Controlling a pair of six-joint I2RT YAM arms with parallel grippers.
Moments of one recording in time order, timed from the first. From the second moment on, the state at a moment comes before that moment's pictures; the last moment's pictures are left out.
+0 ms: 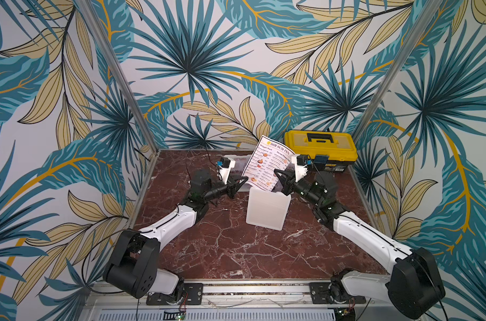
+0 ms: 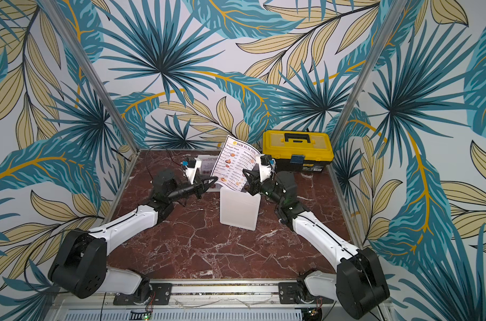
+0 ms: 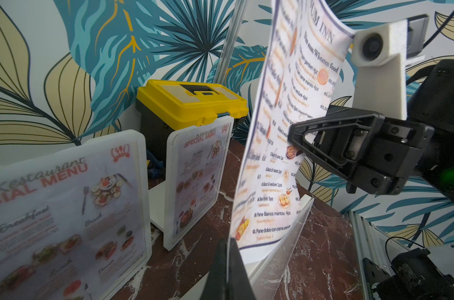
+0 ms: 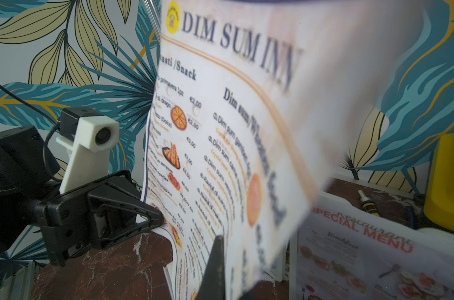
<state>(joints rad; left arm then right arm) -0.38 1.41 0.81 0.50 0.66 -0.30 0.41 1.26 0.82 0.40 -0.32 0.23</state>
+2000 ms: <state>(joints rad) -0.36 1.29 0.67 0.50 0.58 -0.26 0.45 1.15 0.78 0.28 -0.34 0.13</state>
